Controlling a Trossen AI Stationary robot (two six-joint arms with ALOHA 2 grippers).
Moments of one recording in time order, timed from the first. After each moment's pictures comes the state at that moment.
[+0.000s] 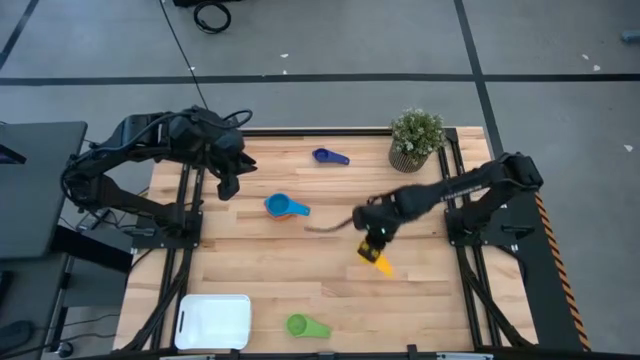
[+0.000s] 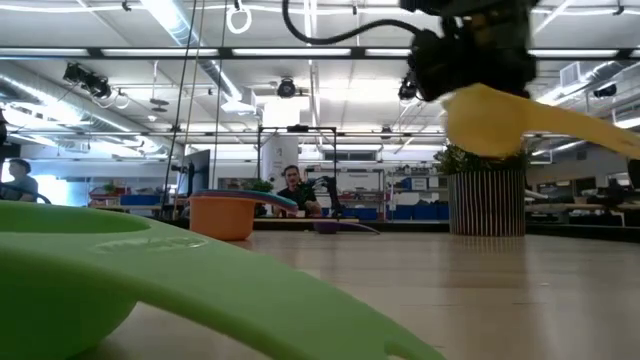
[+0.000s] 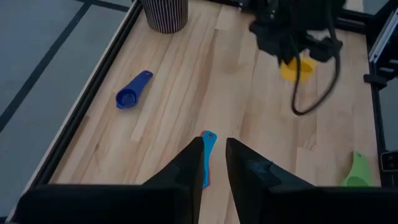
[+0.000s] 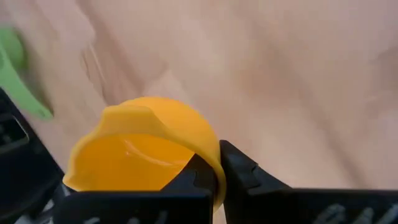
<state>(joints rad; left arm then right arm) 0.16 1.23 1.72 -1.24 -0.06 -0.10 0.14 1.55 1.10 -0.80 -0.20 0.81</state>
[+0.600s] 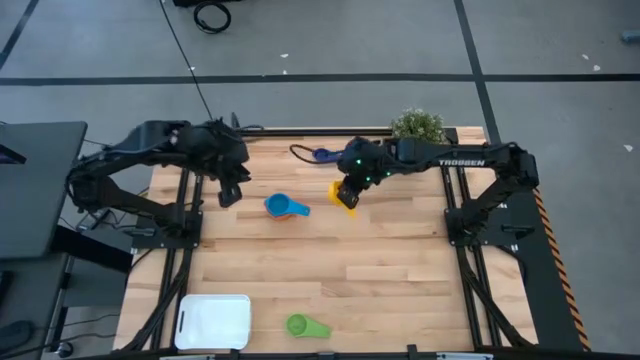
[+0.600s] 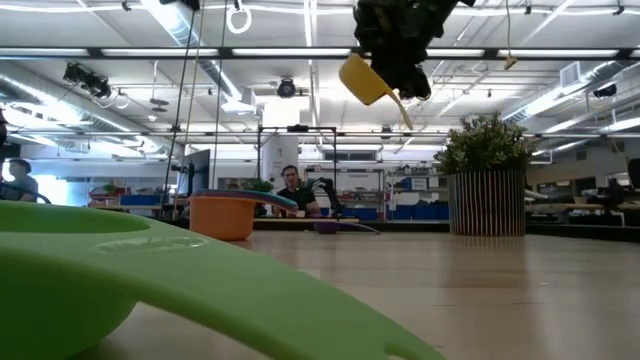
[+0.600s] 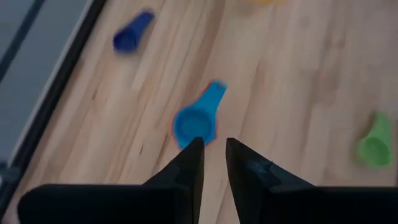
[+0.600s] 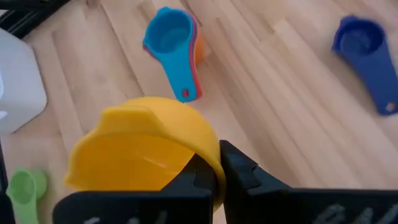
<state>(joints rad) 0.16 1.23 1.60 -1.33 -0.07 -0.14 -0.16 1.55 1.38 -0.73 -0.07 0.43</state>
